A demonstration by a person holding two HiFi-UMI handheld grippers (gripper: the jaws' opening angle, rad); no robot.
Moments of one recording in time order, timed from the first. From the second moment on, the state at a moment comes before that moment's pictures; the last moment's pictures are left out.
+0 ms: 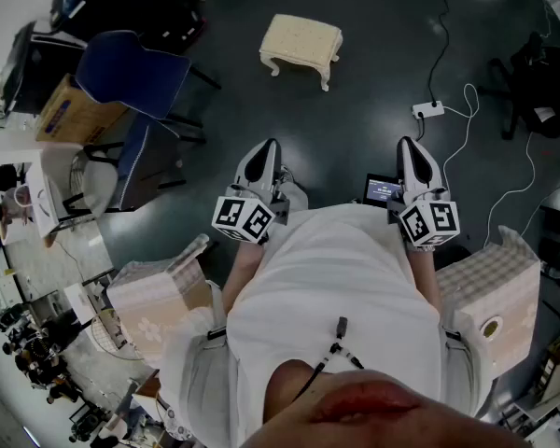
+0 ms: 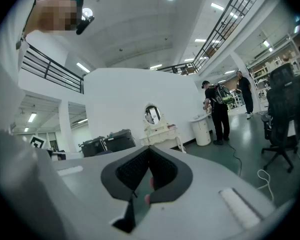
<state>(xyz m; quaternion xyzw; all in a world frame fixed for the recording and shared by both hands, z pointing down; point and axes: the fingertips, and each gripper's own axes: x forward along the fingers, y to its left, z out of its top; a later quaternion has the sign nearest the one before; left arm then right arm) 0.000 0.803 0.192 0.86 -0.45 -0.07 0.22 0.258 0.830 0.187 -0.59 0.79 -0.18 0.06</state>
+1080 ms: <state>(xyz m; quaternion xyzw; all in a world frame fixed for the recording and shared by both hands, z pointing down) -0.147 0.848 0.215 0.88 -0.43 -0.03 0.18 0.063 0.835 0.179 -0.57 0.80 -0.19 0.06</state>
